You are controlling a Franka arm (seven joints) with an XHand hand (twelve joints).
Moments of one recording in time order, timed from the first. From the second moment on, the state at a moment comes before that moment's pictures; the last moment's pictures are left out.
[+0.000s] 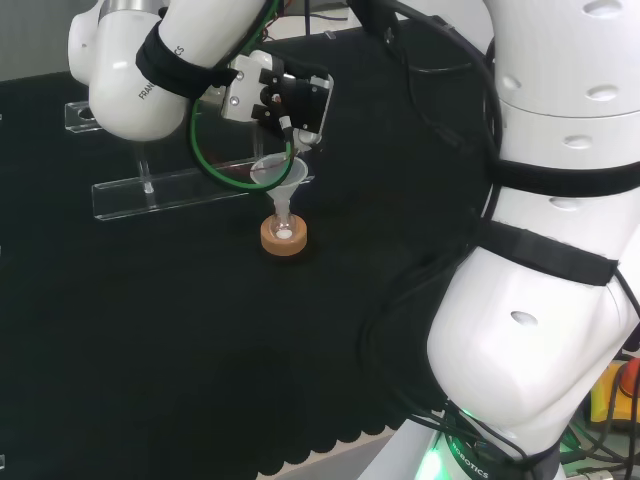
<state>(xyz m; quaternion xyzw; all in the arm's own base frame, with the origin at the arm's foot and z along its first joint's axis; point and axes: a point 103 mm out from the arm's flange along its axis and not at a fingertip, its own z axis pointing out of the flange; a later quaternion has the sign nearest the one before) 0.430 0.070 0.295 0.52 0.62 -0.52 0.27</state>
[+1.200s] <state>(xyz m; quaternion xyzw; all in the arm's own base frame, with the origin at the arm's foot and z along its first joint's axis) 0.448 0.034 0.299 0.59 0.66 -0.45 0.14</state>
